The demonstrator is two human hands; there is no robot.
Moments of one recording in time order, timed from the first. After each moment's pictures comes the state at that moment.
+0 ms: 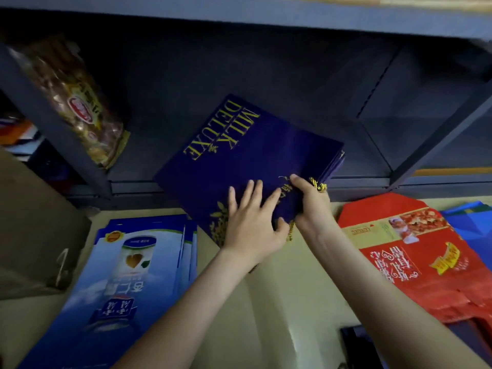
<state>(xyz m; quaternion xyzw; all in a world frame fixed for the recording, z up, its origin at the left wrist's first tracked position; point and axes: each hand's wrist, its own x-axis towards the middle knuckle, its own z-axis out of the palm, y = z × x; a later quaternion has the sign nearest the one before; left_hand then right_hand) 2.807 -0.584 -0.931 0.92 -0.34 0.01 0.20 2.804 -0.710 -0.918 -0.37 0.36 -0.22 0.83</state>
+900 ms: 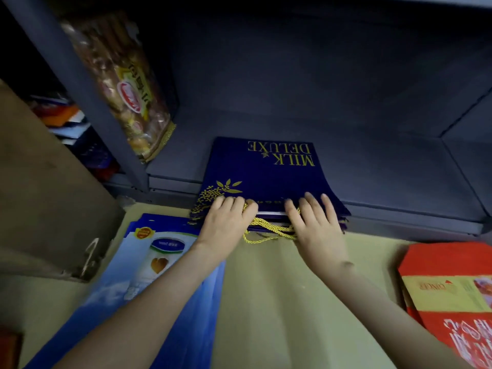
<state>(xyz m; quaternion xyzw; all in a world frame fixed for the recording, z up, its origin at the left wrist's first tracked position) 2.925 -0.502 -1.012 0.91 -0.36 0.21 -0.01 2.851 -0.693 -1.004 -0.97 -0.06 -0.18 -0.12</state>
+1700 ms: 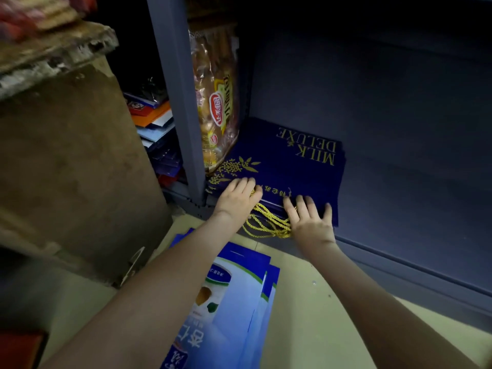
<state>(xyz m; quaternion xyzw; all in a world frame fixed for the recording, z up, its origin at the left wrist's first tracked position) 3.061 -0.409 -1.043 0.95 -0.24 0.02 -0.19 3.010 -0.586 -1.047 -0.99 -0.08 -0.01 -0.15</state>
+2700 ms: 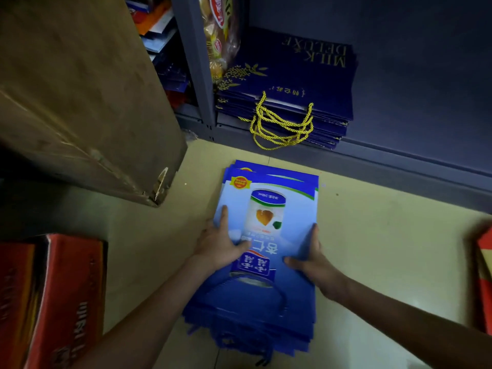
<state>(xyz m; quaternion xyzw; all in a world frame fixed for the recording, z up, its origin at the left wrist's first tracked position) 2.824 -0.341 -1.105 0.93 0.04 -0.30 0.21 2.767 -0.565 -1.123 -0.74 0.22 0.26 0.58</state>
